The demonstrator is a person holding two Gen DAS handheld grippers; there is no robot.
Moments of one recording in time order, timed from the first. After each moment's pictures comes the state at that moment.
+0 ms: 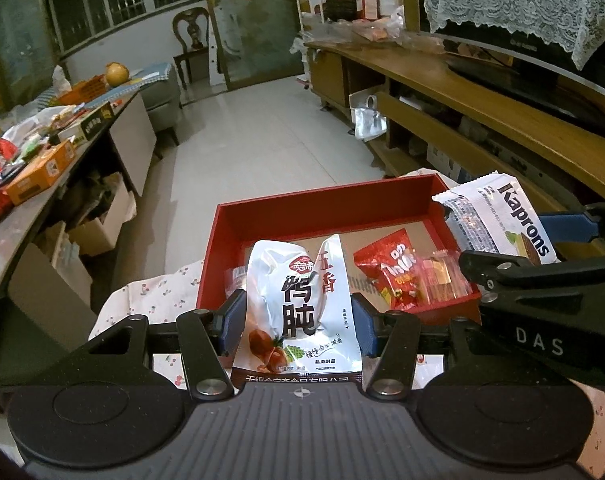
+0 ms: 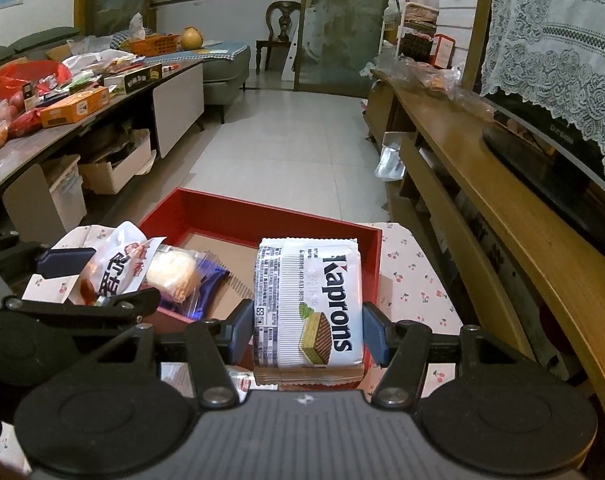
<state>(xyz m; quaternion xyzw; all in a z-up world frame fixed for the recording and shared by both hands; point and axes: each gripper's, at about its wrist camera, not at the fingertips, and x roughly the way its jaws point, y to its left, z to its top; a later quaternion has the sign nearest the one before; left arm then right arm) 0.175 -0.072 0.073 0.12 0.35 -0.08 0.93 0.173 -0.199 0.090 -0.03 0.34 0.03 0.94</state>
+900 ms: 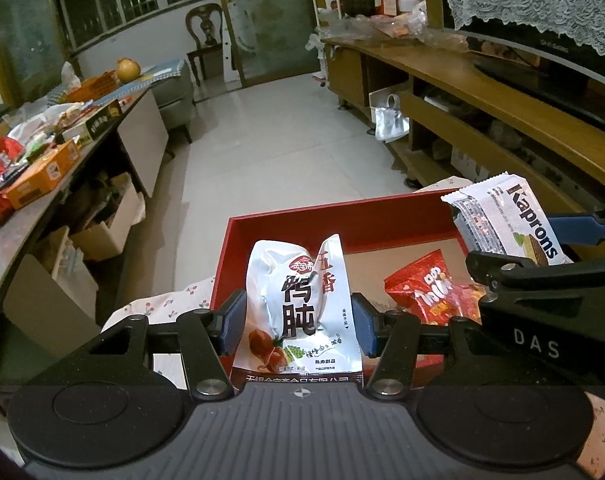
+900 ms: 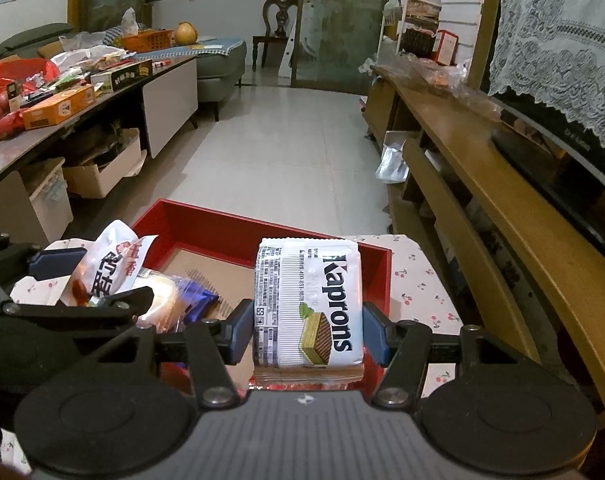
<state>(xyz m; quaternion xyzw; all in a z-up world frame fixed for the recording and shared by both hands) 0.220 -0.072 0.063 0.12 0.35 -0.05 0.93 0.226 -0.195 0.079 -0.03 0.35 0.02 0.93</state>
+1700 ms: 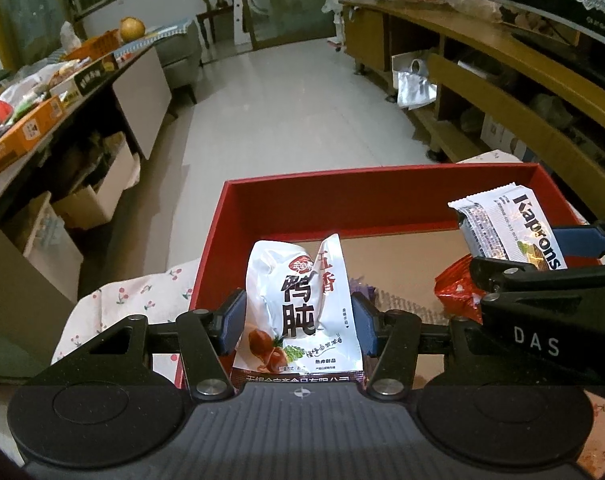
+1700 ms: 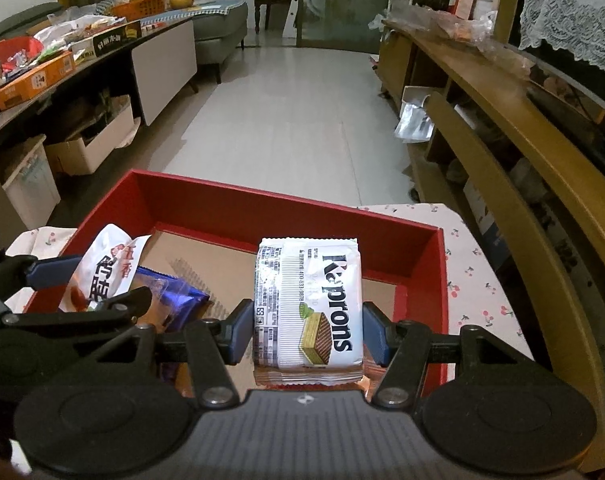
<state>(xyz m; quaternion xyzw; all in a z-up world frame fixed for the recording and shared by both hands) 0.277 -0.065 0.016 0.10 0.40 -0.03 0.91 0.297 -0.191 0.028 -0.02 0.41 0.03 0.91</state>
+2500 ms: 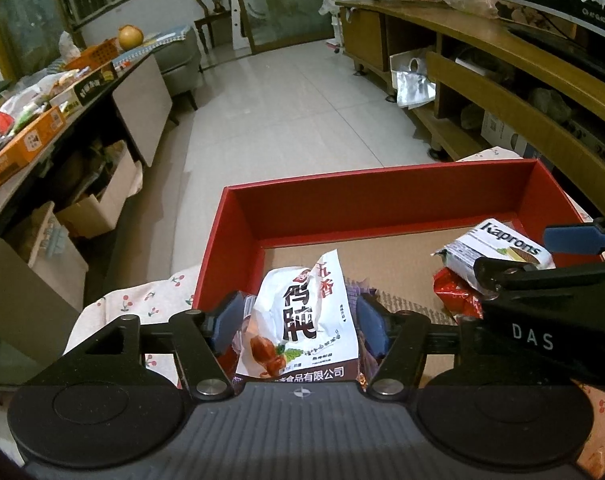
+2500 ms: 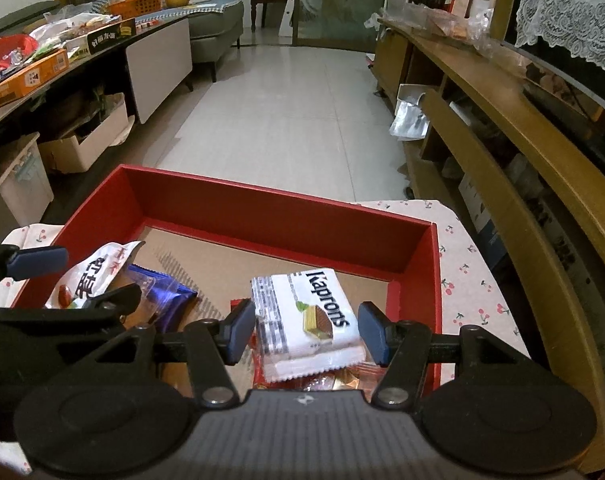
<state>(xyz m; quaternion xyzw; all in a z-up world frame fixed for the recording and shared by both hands) 0.279 -0.070 0.018 0.12 0.39 -0.03 0.91 0.297 -0.193 0.024 -0.02 0.41 0.02 0.91</state>
